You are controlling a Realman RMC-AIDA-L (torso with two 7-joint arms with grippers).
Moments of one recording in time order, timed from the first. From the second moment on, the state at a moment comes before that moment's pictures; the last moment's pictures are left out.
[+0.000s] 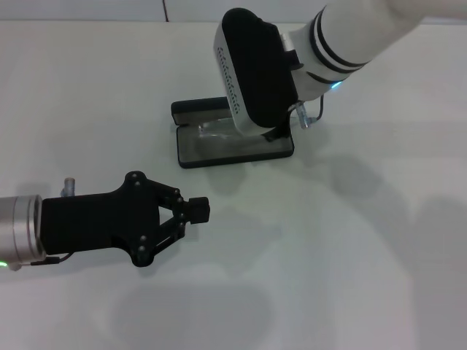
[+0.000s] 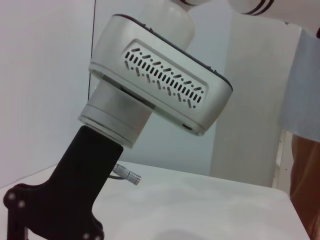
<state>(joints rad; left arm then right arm) -0.30 -2.01 1.14 0.67 1.55 1.69 -1.12 1.12 2.03 -1.91 -0.89 -2.34 -0.98 1.91</state>
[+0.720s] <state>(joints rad) -0.30 -2.02 1.14 0.67 1.55 1.69 -1.12 1.10 2.03 -1.98 -0.91 -2.33 -0.91 1.92</state>
